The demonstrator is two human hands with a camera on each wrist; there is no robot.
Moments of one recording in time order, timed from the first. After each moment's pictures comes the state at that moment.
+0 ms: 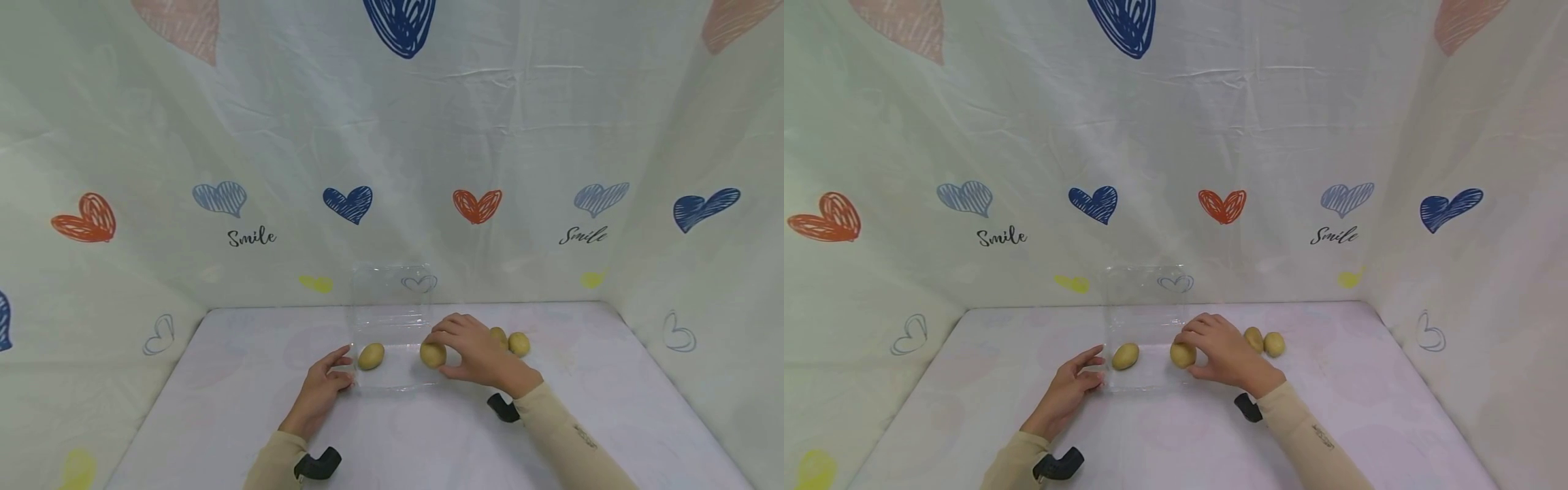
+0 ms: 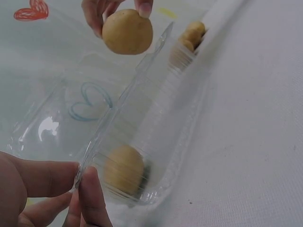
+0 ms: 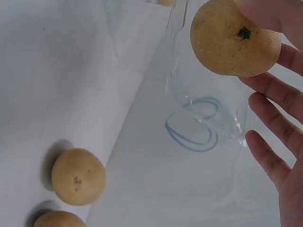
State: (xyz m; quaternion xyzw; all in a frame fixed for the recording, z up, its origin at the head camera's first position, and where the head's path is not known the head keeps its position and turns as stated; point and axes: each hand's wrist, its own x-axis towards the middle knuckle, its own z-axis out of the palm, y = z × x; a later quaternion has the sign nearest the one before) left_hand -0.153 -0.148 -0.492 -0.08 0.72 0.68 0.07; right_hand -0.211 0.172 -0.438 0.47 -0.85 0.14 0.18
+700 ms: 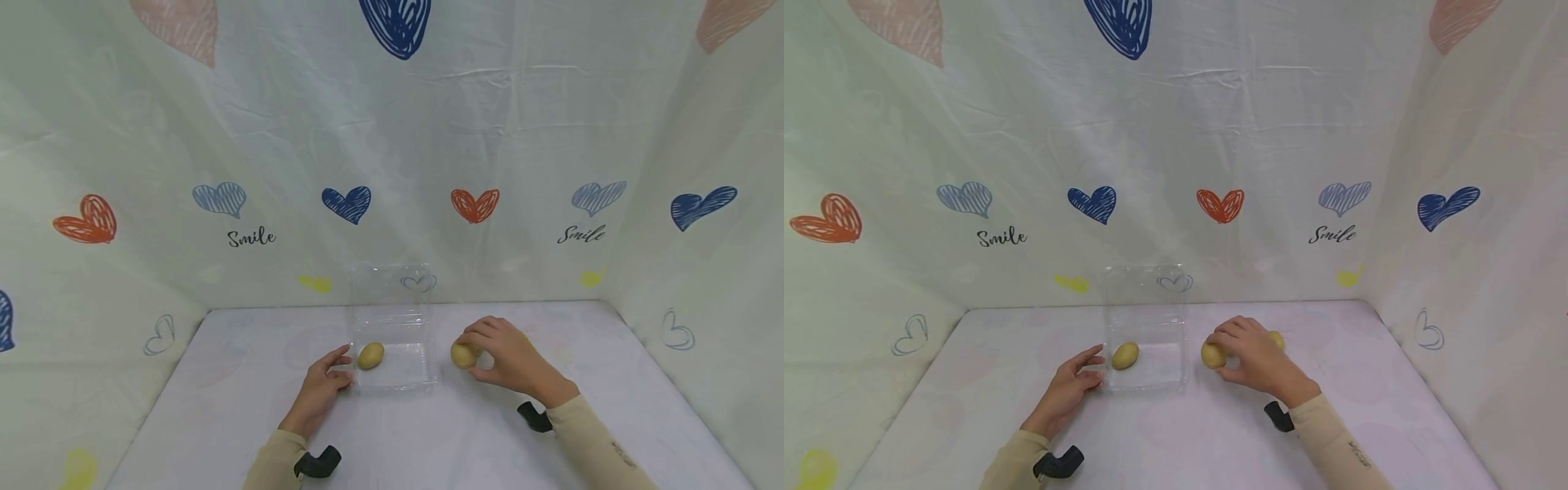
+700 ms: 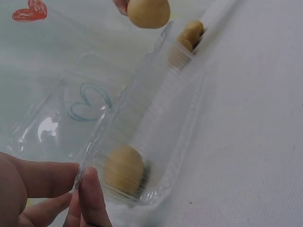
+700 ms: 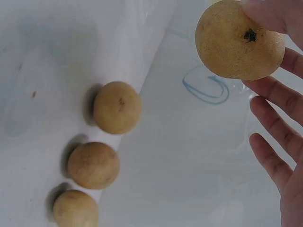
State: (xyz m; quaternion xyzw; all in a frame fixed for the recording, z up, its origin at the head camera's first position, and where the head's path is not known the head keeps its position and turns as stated) left_hand -0.154 -0.147 -0.491 -0.09 0.73 0.68 0.07; right_hand -0.196 0.220 -0.438 0.42 -0.87 0.13 0.22
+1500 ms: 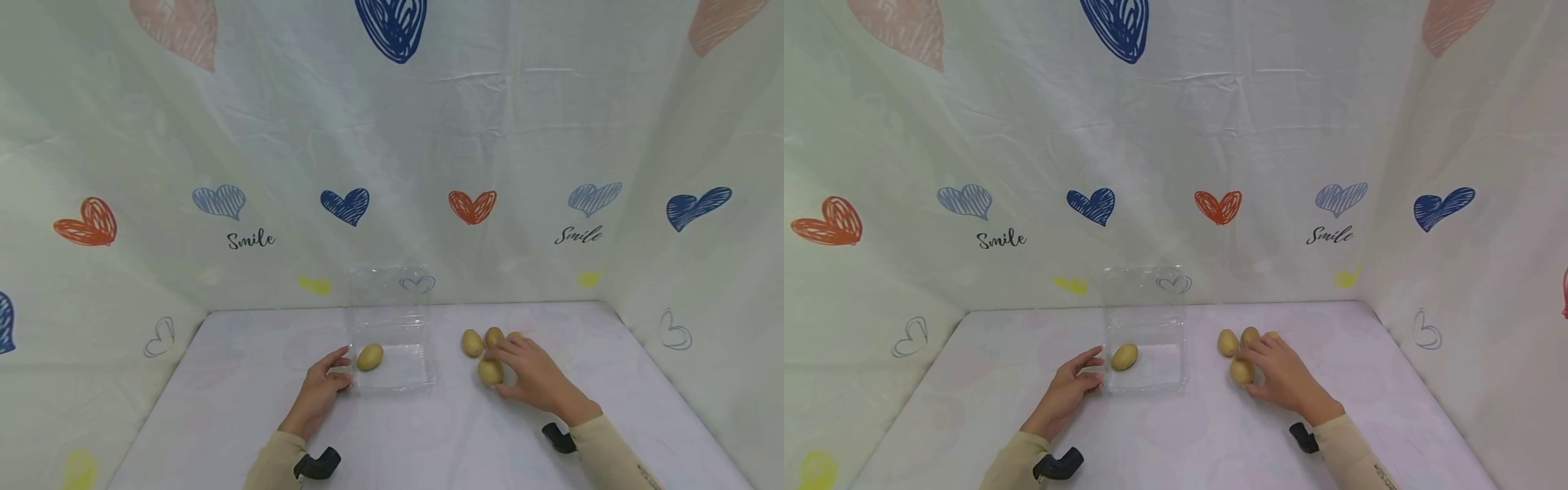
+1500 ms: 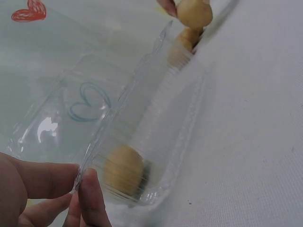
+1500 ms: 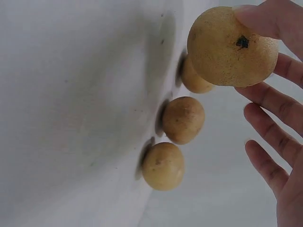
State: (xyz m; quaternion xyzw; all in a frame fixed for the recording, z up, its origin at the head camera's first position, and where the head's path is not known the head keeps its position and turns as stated) left_hand -0.150 -0.146 -0.488 -0.08 0.72 0.68 0.07; right_hand -0.185 0.268 -0.481 0.38 -0.89 0.11 0.23
